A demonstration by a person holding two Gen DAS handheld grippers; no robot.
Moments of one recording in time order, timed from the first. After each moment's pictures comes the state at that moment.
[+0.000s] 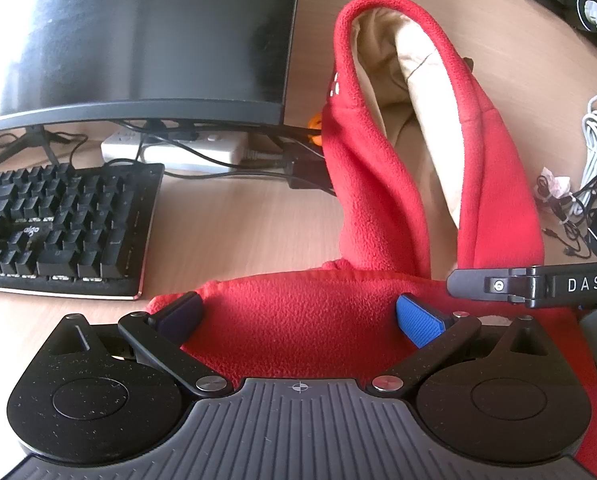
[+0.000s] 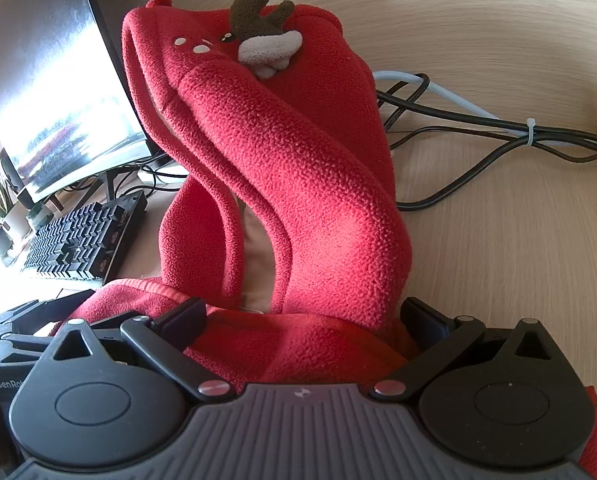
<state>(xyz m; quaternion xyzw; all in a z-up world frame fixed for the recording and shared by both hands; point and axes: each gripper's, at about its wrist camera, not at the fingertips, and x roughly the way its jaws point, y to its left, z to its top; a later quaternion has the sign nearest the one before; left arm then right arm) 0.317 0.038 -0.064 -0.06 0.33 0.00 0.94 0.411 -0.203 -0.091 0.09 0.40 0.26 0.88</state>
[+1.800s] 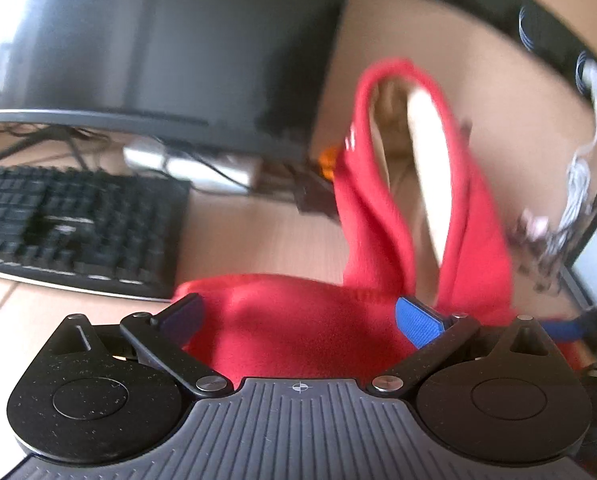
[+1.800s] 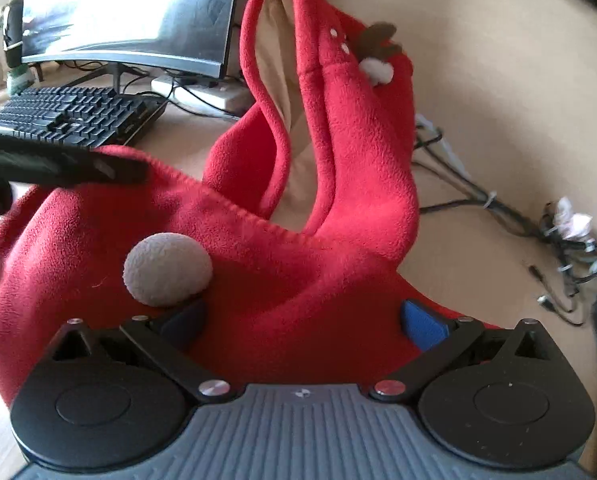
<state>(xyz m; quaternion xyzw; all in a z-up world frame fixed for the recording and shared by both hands) 0.280 0.063 -0.023 -0.12 0.31 0.00 0.94 0.322 -0.156 -0.058 -0.14 0.39 0.22 0.89</state>
